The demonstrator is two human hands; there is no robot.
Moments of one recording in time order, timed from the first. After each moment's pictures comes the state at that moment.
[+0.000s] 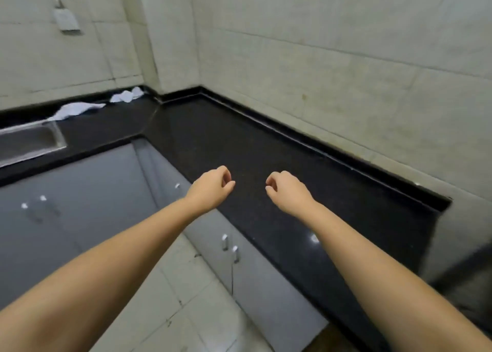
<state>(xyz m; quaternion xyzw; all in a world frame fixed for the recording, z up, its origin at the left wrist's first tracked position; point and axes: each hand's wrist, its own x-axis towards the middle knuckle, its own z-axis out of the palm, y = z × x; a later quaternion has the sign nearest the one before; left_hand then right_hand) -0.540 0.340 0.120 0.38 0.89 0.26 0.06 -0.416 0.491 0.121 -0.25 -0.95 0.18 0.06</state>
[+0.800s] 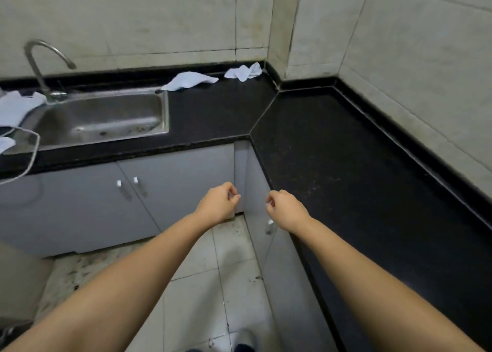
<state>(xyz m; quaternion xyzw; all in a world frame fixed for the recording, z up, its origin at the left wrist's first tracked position) -0.908 0.237 0.025 0.10 0.94 0.32 0.12 -0.866 0.412 0.027 -0.05 -0.97 0.20 -0.12</state>
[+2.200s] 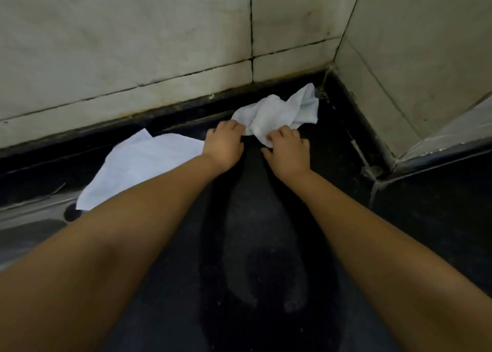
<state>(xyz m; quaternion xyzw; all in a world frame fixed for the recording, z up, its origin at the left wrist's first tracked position) -1.732 0.330 -0.081 0.20 0.98 0.07 0.05 -1.675 0.473 -0.082 -0.06 -0.98 0.18 -0.01</state>
